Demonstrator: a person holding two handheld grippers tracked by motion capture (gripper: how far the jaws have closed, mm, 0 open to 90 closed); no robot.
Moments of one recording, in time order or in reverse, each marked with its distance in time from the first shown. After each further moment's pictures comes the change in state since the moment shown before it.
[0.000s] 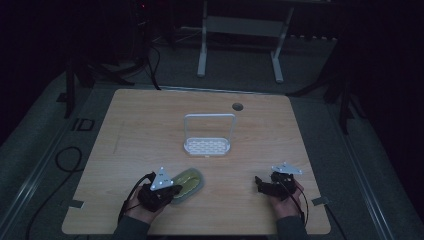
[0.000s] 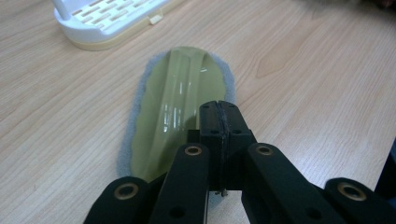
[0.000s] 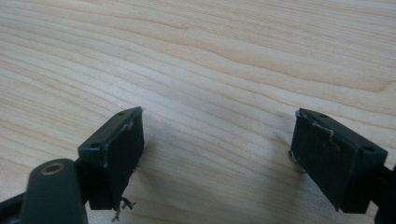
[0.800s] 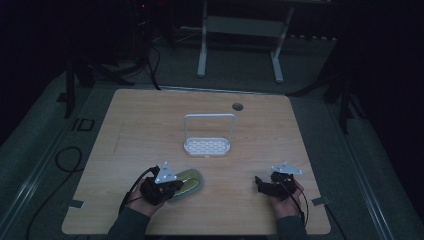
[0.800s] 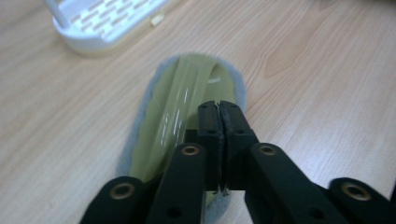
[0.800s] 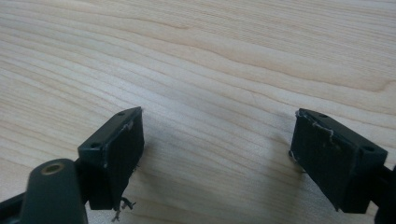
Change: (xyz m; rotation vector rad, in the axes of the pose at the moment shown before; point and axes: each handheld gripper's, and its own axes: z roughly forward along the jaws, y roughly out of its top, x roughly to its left) left arm 0.011 0.017 0.000 0.035 -0.011 0.051; right arm 0.000 0.000 0.000 0.000 -0.001 0.001
